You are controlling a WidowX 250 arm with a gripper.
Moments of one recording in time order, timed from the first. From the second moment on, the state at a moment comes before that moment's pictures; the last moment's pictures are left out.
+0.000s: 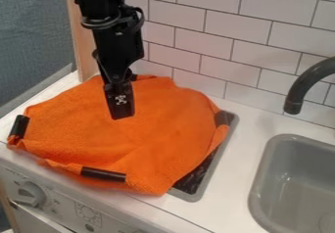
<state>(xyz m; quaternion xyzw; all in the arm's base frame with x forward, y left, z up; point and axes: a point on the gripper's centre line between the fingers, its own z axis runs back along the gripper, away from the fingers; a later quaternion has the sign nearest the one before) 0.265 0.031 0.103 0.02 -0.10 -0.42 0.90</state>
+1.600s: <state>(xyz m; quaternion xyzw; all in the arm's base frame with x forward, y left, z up) 0.292 -0.045 0.108 0.04 -0.16 -0.07 0.98</state>
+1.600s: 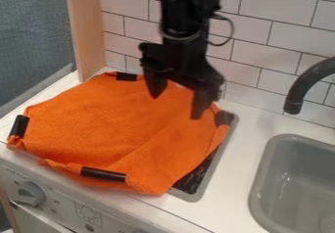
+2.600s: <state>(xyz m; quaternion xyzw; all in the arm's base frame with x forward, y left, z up) 0.378 -0.077 0.057 0.05 -0.12 0.08 0.99</state>
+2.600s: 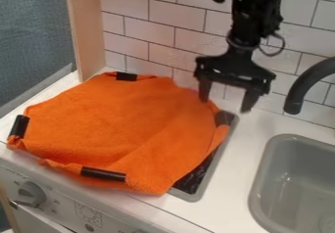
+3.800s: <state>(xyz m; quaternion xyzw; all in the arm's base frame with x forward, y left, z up) 0.382 -0.083 0.015 0.04 -0.07 0.08 0.99</state>
